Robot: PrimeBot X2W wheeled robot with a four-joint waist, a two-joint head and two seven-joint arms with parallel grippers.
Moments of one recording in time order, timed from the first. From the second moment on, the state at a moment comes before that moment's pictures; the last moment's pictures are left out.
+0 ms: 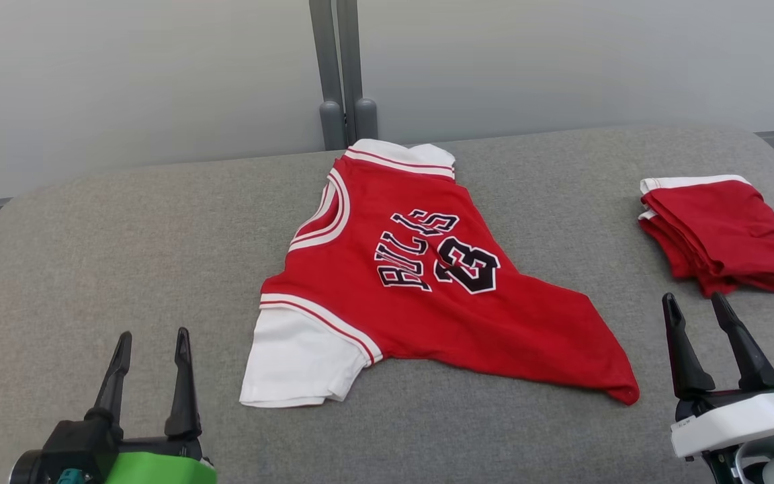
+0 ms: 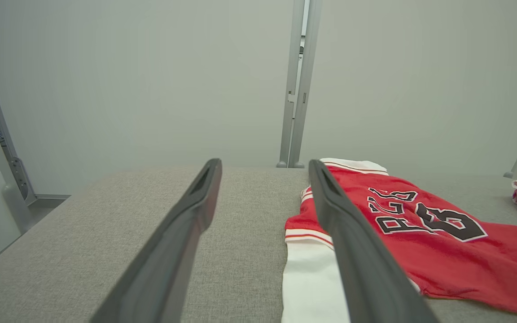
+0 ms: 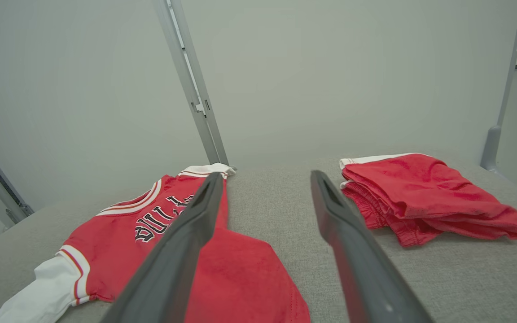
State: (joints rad) left arm 0.07 0.07 0.01 0.07 -0.20 -0.11 -0.26; right arm 0.04 -0.27 0.05 0.08 0.47 0.13 -0.26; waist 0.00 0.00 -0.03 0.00
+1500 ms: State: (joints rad) left arm -0.02 0.15 -0.14 0.27 -0.34 -0.13 0.16; right arm -0.01 -0.27 0.11 0.35 0.60 0.13 0.15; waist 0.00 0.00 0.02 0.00
